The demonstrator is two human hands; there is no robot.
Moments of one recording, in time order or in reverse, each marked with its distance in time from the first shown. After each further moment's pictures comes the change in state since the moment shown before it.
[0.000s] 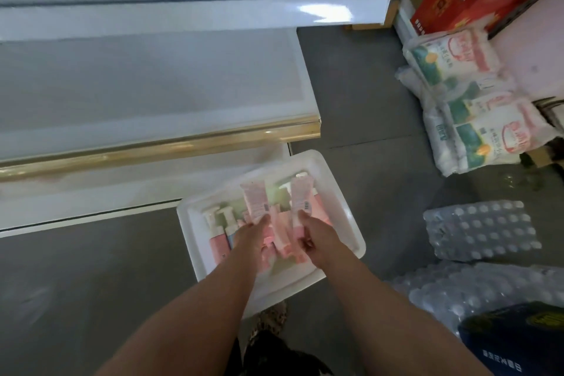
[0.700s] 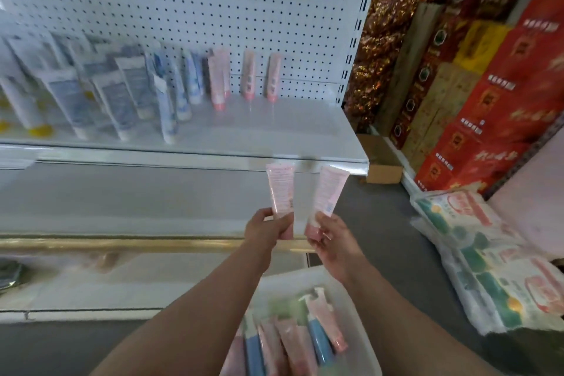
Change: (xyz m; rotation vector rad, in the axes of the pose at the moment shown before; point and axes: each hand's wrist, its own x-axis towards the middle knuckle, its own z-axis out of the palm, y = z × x) left_hand -0.196 0.139 -0.049 -0.190 -0.100 0.738; right_hand -0.183 -0.128 0.058 0.172 -0.504 -0.591
